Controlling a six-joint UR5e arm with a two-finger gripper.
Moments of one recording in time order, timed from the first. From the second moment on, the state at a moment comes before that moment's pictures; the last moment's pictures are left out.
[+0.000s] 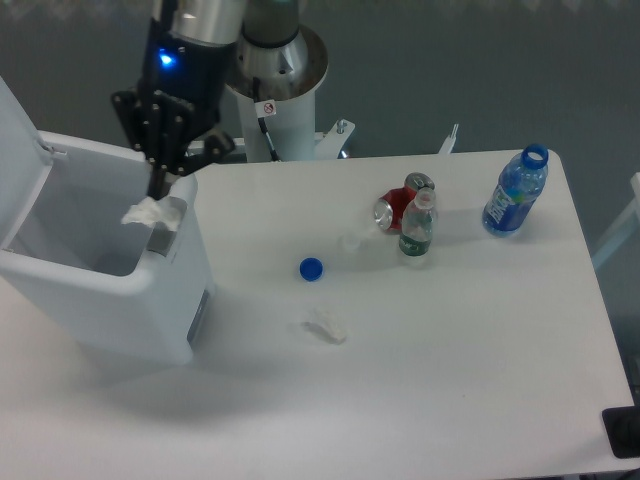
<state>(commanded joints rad) 2.22 -1.58 -1.51 -1.24 1.12 0.68</state>
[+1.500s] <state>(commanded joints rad) 2.47 -1.77 -1.56 -1.19 1.52 1.13</state>
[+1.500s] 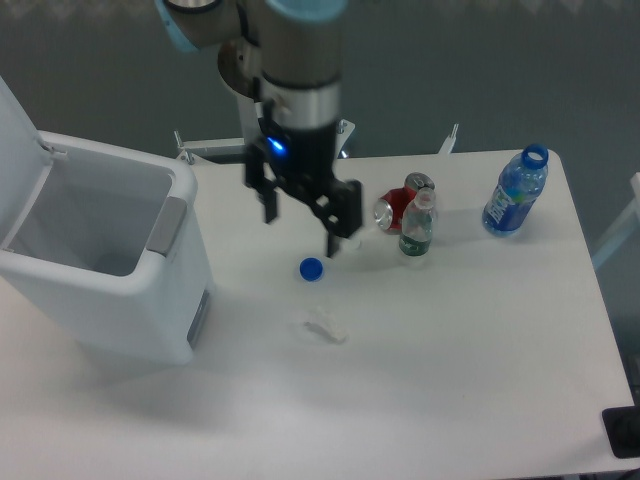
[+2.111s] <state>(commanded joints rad) 2.56 -1.97 -1.50 -1.13 1.58 1.26</state>
